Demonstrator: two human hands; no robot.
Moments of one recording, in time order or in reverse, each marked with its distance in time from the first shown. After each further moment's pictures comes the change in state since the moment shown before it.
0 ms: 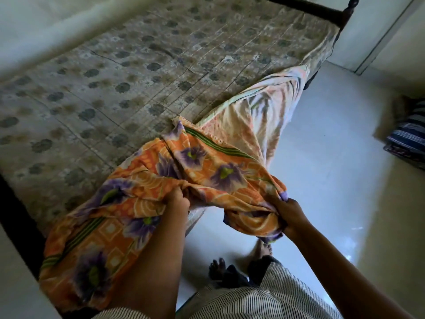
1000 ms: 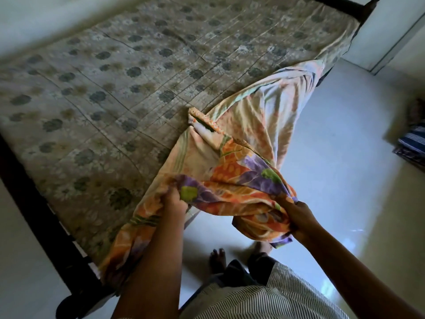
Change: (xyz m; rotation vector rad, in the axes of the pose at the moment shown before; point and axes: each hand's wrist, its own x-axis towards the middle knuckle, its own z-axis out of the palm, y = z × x) left_hand -0.058 -0.002 -0.048 0.169 -0.023 0.137; right_hand -0.018 0.014 -0.007 0.016 -0.063 0.058
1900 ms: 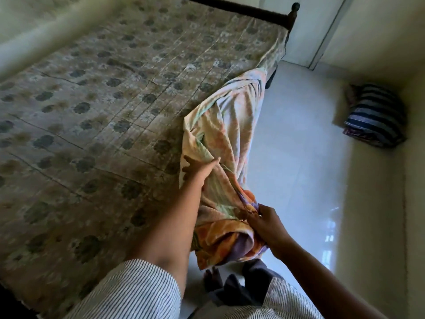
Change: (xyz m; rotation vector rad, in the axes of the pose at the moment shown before) left_hand 0.008 0.017 0.190 0.983 -0.140 0.194; right_hand -0.014 0.005 -0.003 -0.446 -0.025 -0.352
